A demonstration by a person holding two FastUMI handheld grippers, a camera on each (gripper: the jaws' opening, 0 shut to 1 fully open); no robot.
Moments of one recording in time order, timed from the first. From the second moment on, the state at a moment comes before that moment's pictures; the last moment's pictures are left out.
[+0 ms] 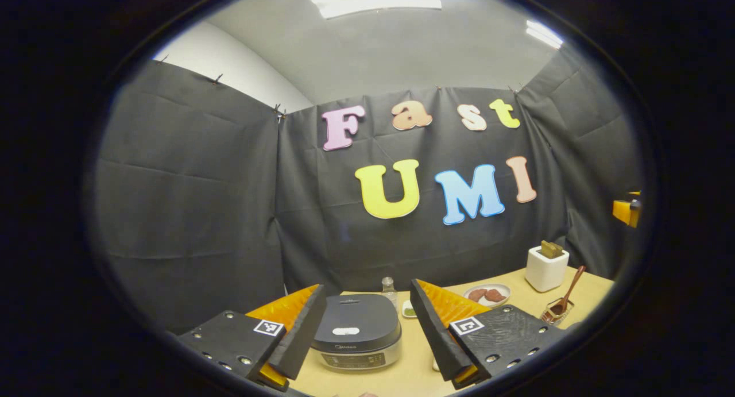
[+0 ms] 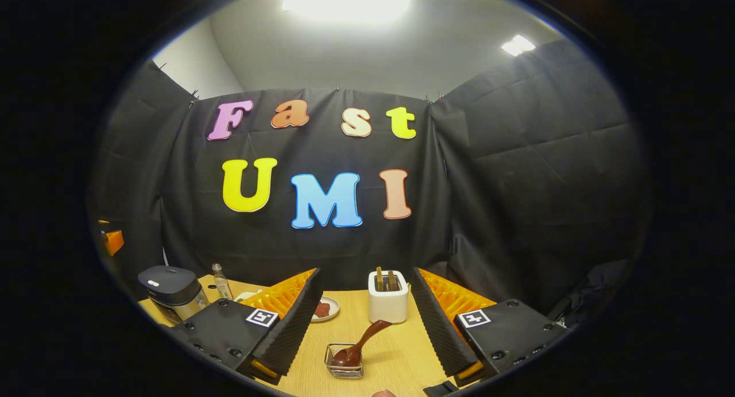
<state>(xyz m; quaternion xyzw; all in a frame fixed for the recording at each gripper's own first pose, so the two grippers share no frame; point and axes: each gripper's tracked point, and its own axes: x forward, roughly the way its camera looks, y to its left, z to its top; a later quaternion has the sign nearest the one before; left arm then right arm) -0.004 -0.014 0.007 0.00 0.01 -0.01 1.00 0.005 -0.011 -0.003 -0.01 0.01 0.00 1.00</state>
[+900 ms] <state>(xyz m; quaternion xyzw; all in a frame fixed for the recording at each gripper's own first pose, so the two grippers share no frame) -0.009 -0.032 0.026 0.00 0.00 0.00 1.00 0.022 -0.031 -0.014 0.00 0.01 0.03 1.00</state>
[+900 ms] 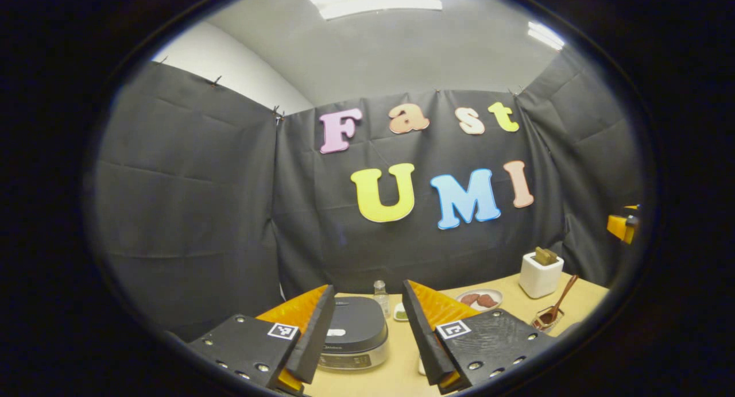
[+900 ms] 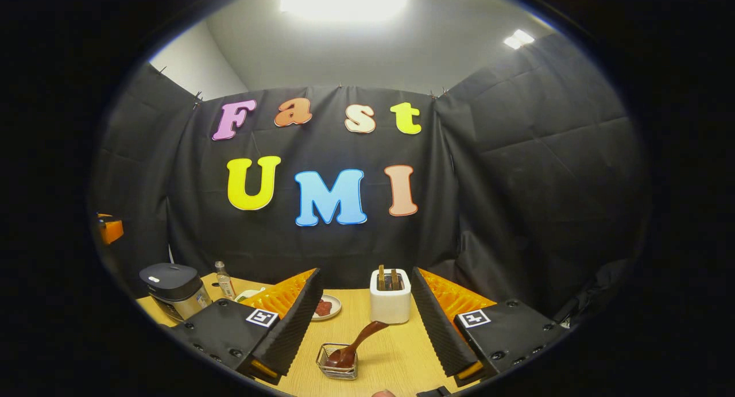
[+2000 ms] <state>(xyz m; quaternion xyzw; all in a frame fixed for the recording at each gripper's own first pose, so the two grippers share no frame) 0.018 0.015 0.015 -0.05 0.04 0.03 1.00 0.033 -0.022 -0.016 -0.01 -0.01 0.07 1.00</state>
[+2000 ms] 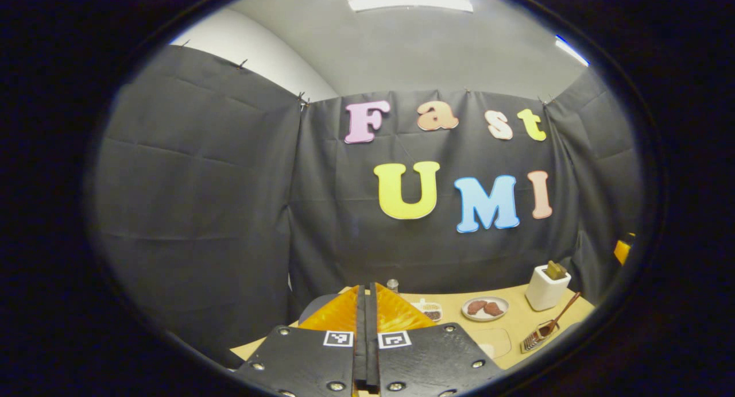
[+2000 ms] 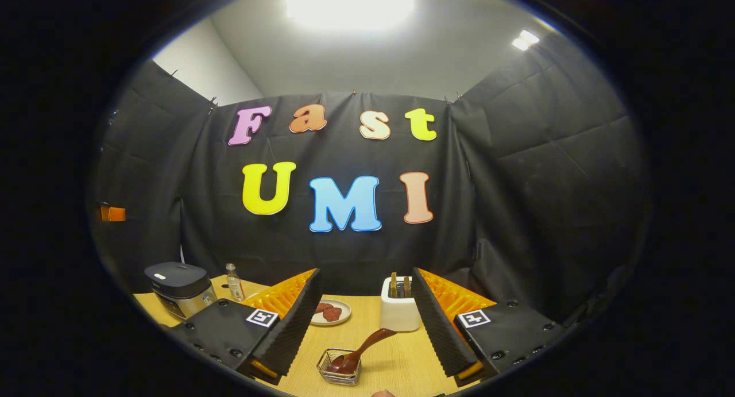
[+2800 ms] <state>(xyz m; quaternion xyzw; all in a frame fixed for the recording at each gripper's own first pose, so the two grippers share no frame) 0.119 0.038 -0.121 -0.07 0.14 -0.03 0.99 0.049 -0.001 -0.020 -0.02 0.01 0.00 1.00</state>
